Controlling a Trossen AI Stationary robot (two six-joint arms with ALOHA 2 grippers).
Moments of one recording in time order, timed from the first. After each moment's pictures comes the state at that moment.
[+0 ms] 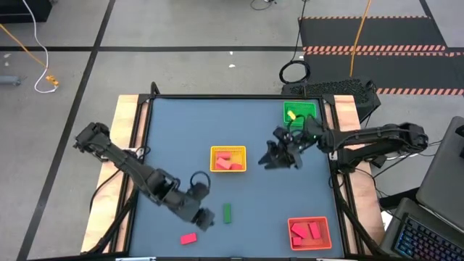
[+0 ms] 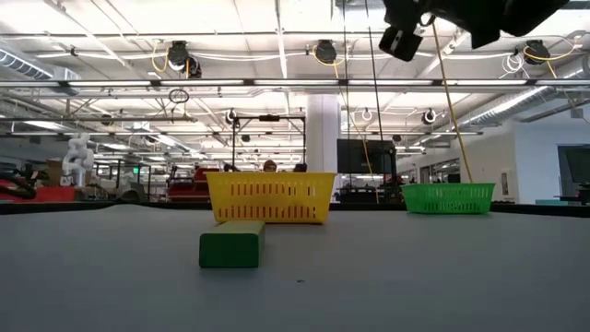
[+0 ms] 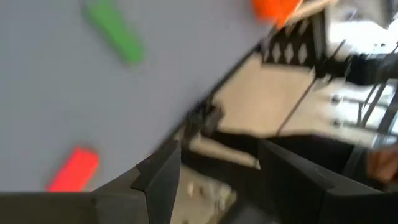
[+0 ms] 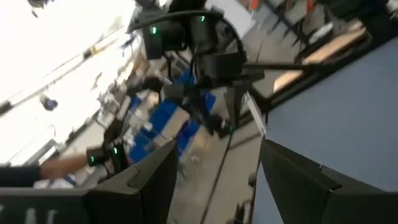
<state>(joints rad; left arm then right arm) -0.59 1.58 1.40 -0.64 -0.02 -1.57 -0.10 1.12 0.59 0.57 -0.66 0.90</state>
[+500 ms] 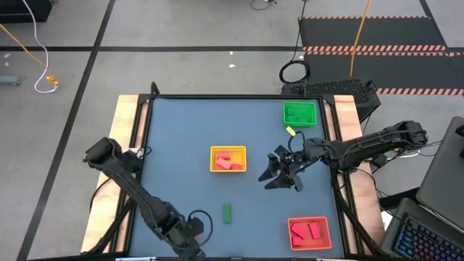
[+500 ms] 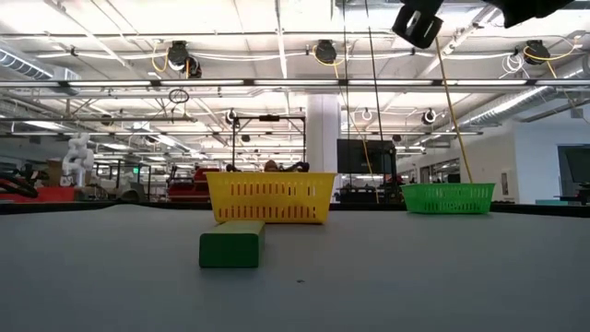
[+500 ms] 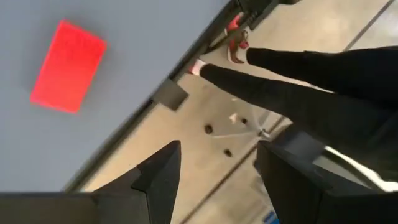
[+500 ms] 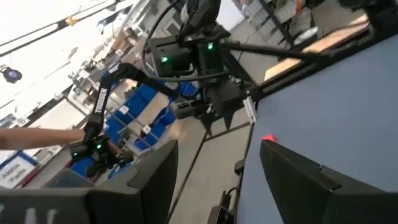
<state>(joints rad) -0.76 1.80 1.40 -0.57 0.22 -1.64 0.14 1.12 0.59 0.50 -0.39 0.77</state>
